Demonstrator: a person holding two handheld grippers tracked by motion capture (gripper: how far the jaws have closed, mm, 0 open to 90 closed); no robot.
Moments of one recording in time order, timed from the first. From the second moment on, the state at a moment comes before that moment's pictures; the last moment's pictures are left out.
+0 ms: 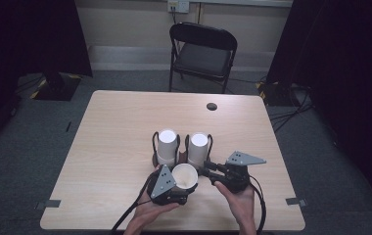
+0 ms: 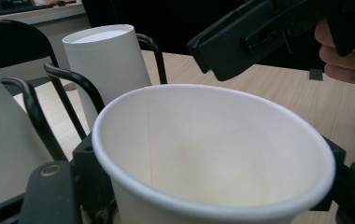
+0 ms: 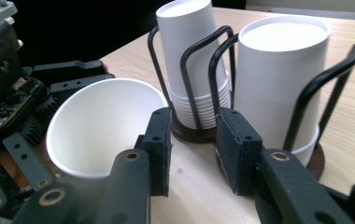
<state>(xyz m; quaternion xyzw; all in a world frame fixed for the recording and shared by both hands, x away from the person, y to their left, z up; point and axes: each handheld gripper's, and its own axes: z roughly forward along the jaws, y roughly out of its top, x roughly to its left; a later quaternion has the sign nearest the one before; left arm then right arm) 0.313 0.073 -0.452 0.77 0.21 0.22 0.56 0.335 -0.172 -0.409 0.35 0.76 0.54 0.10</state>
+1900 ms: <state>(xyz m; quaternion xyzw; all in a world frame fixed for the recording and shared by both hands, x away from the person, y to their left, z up) 0.338 0.173 -0.432 0.70 0.34 0.28 0.57 0.311 -0.219 -0.454 0.43 0.66 0.56 0.27</state>
